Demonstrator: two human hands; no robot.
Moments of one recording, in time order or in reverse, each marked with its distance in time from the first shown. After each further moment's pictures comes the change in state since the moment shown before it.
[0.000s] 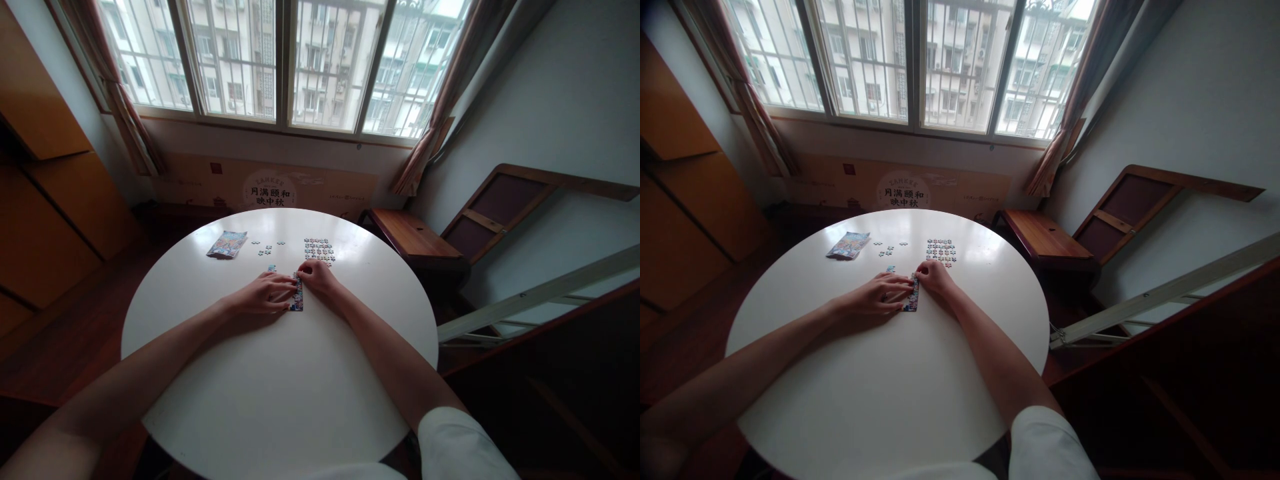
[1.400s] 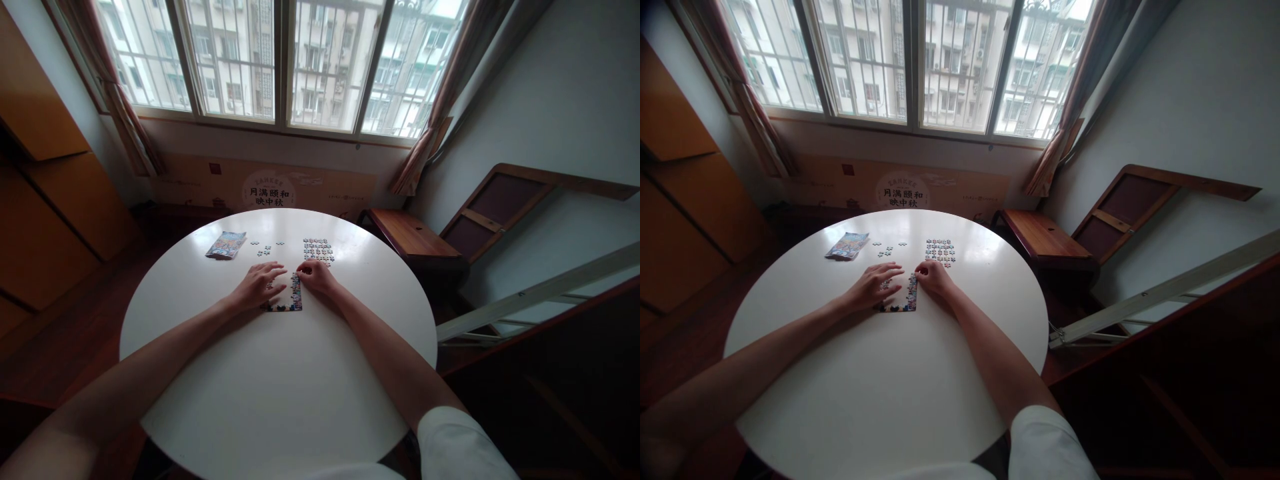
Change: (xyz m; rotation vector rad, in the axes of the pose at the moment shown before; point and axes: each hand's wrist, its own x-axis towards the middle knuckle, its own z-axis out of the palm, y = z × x) left_hand 0.002 -0.010 0.005 0.165 0.187 -0.266; right_hand -0.002 -0.002 -0.002 0.040 0.013 -0.018
